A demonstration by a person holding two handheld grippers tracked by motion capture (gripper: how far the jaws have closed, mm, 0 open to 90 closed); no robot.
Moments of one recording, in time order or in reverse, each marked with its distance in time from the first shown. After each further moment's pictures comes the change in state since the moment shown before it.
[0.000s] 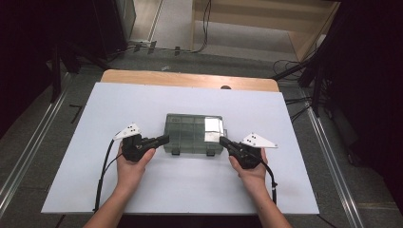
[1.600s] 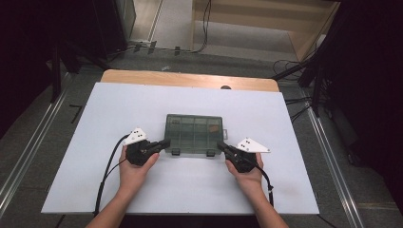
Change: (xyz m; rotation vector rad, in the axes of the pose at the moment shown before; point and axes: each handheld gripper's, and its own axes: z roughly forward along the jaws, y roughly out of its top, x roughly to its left) left arm -0.006 -0.014 0.011 0.067 0.102 0.087; right arm 0.001 -0.021 0.013 0.026 -0.032 -0.049
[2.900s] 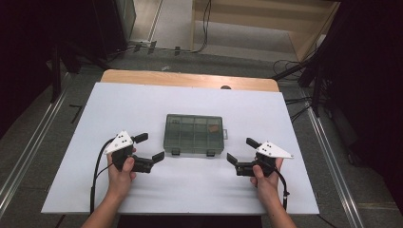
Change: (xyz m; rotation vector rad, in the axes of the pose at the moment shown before) left arm 0.002 -0.002 -0.043 -0.110 -0.034 0.073; right arm -0.023 -0.003 -0.048 -0.066 0.000 0.034
